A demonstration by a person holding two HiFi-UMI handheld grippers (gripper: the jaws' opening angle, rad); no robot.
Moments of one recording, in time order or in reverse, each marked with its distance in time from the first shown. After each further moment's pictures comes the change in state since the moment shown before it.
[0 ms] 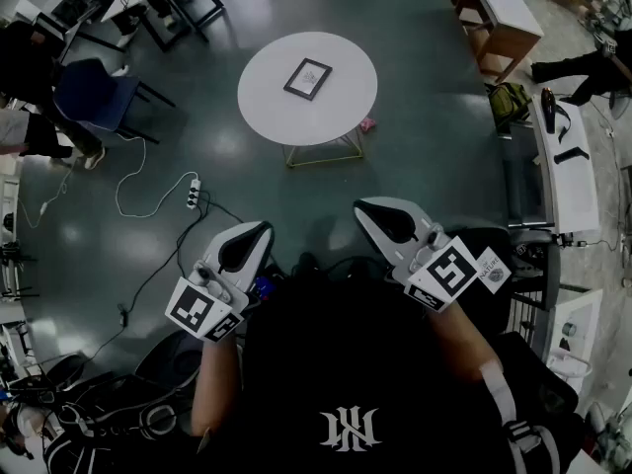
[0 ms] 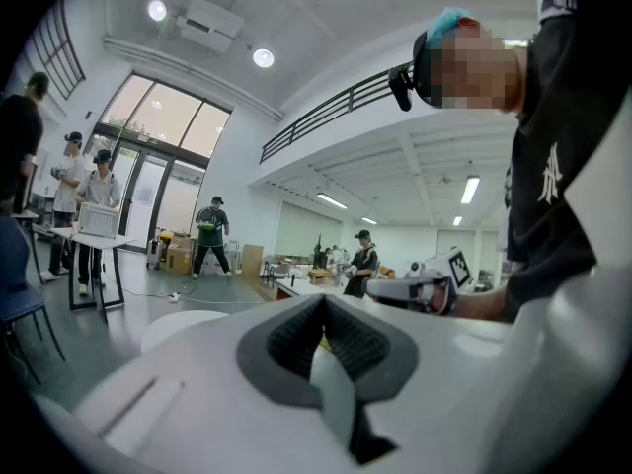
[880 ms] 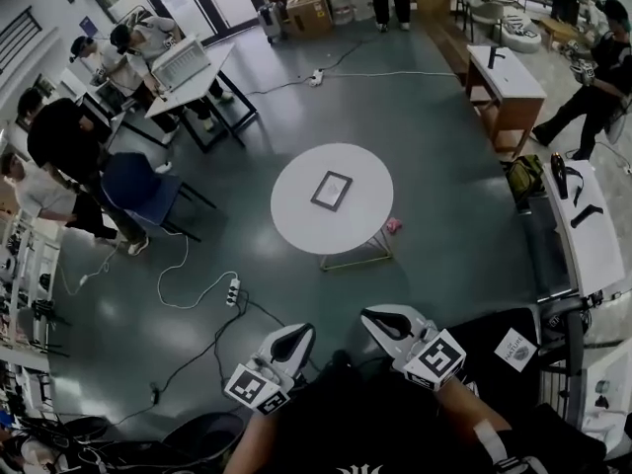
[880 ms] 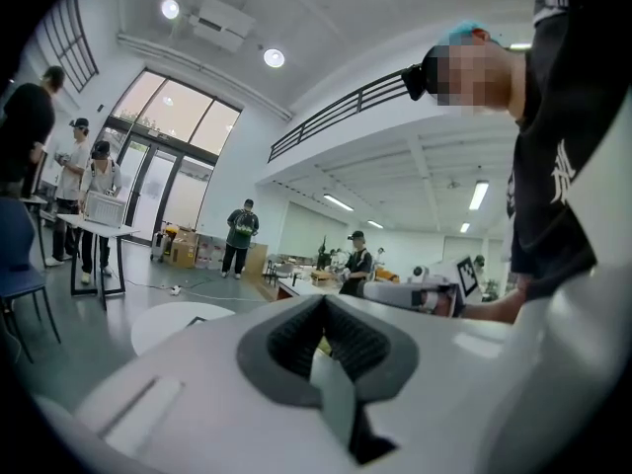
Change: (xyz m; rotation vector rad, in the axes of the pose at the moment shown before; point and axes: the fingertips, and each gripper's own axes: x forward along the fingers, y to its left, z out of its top) left arm 0.042 -0.034 -0.014 -0.077 -0.013 0.031; right arm -0.021 -0.012 -0.003 0.006 0.007 0.045
